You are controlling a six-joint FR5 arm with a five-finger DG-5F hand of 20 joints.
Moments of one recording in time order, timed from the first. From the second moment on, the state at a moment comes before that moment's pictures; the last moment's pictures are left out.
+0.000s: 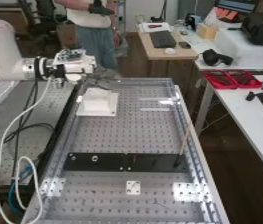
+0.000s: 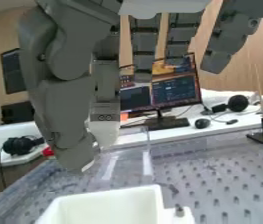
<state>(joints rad) 2.06 -1.61 -2.39 -2.28 -1.11 -0.63</state>
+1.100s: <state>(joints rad) 2.00 -1.74 -2.33 -2.37 -1.15 -0.54</state>
